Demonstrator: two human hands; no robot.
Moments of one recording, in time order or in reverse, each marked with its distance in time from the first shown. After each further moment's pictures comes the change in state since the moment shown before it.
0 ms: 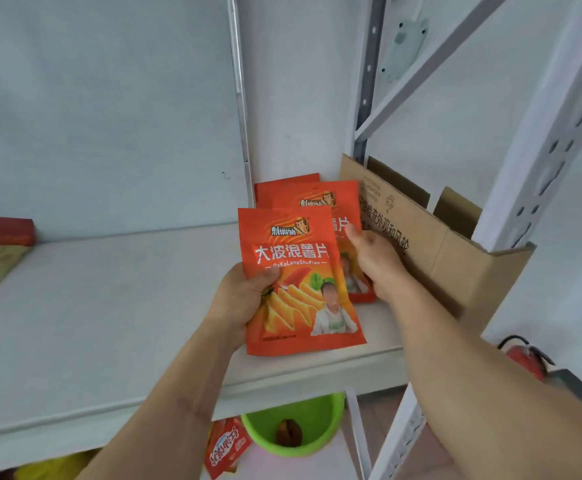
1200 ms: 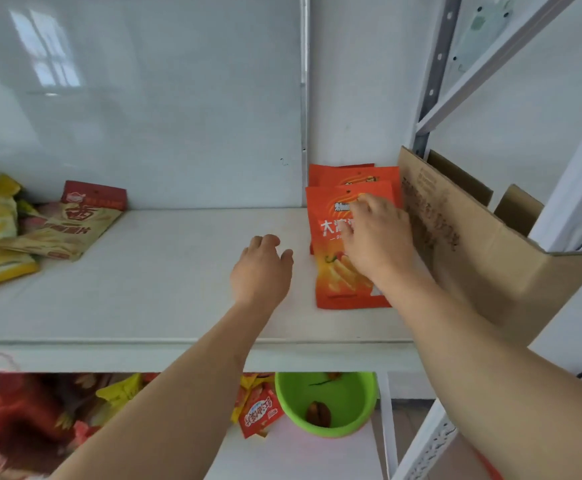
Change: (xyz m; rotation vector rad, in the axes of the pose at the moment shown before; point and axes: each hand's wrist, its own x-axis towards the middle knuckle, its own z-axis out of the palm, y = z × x) left_hand -0.007 -0.006 -0.023 1.137 0.512 0.280; right_hand -0.044 -0.039 0.044 -1.005 0.097 -0.774
